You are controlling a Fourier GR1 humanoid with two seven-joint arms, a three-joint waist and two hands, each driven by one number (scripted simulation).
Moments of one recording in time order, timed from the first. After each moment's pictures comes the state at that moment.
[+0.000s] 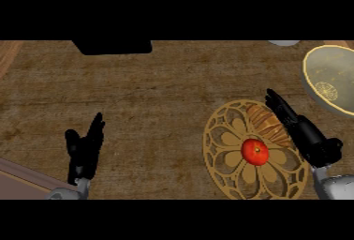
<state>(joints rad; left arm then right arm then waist) -0.06 0.26 -0.28 -1.34 0.28 0.40 0.11 -0.13 -0.46 0.22 -1.51 -0.18 0.07 -0.07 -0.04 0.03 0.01</state>
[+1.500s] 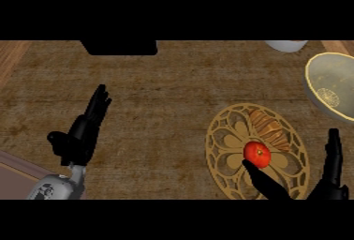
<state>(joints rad) -0.15 0.30 -0.29 -1.53 0.20 0.30 0.02 0.28 -0.01 0.33 -2.08 1.00 -0.67 0.60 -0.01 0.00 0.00</state>
